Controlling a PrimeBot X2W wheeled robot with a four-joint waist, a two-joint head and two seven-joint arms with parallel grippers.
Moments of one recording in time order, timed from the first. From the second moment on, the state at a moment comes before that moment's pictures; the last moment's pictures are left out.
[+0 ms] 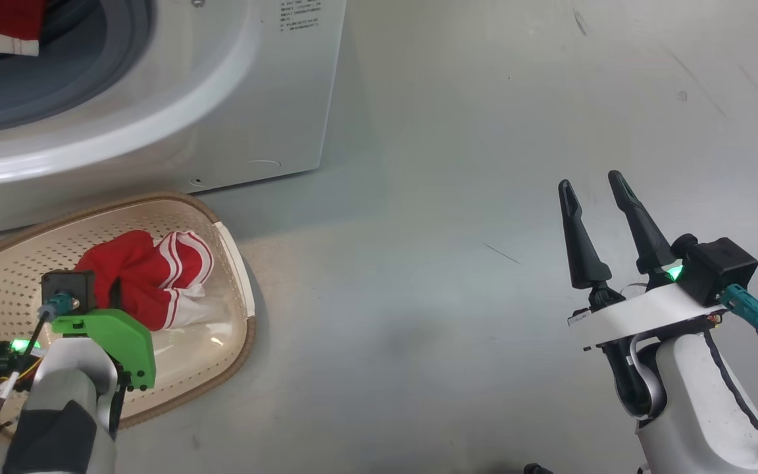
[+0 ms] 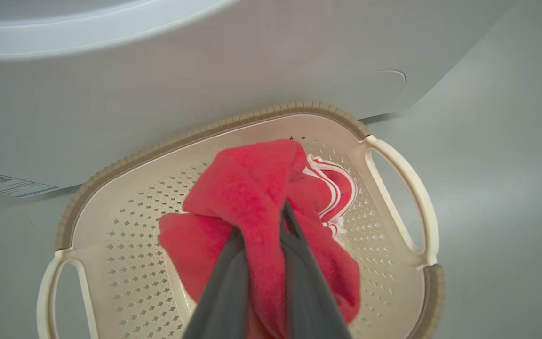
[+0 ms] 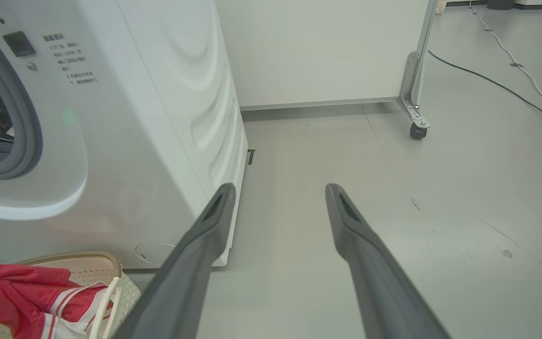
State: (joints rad) left arm -0.47 0.09 0.04 0.81 -0.05 -0.04 -0.03; right arm -0.25 -0.07 0.18 0.19 0.36 0.12 -0.25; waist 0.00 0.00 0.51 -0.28
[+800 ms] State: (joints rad) left arm -0.57 0.11 0.06 0.96 -0.05 0.00 -0.04; right arm -0.30 -0.06 0.17 0.19 0.37 0.12 -0.25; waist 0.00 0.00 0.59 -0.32
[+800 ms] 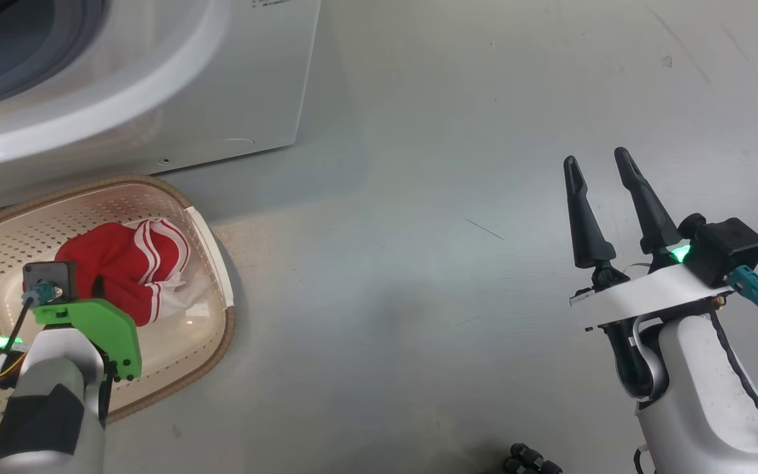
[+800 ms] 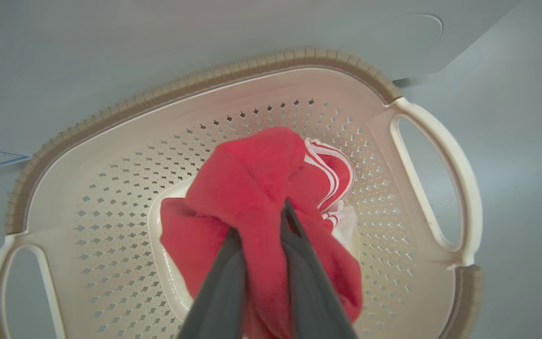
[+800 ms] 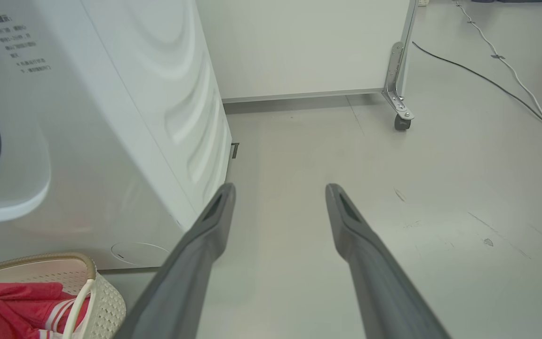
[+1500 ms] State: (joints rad) left arm -0.60 0.06 0.06 1.00 -0.08 -0.01 -0.22; right arm -0.30 -0.07 0.11 0.22 0.36 0.12 -0.25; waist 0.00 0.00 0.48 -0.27
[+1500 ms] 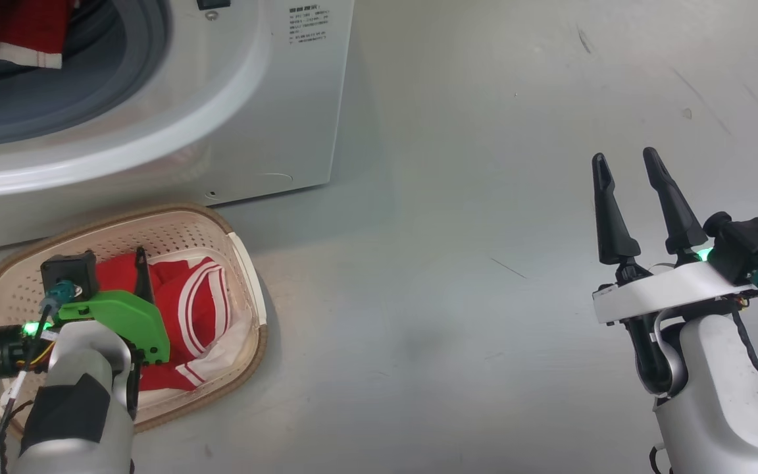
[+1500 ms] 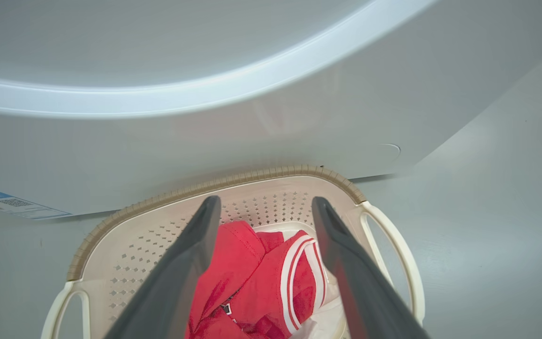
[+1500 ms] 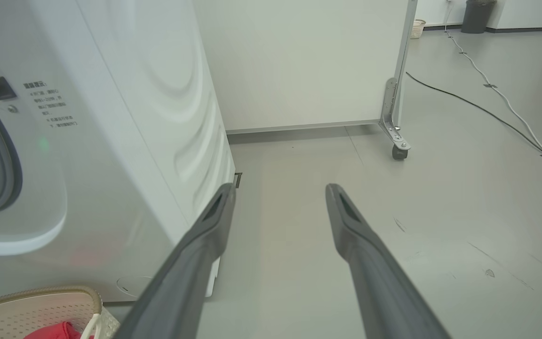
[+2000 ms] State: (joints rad) left arm -0.59 0.04 0.02 0.92 -0.09 -0.08 -0.25; right arm -0.23 -0.08 0.07 0.24 0.34 0.12 -0.25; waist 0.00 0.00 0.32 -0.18
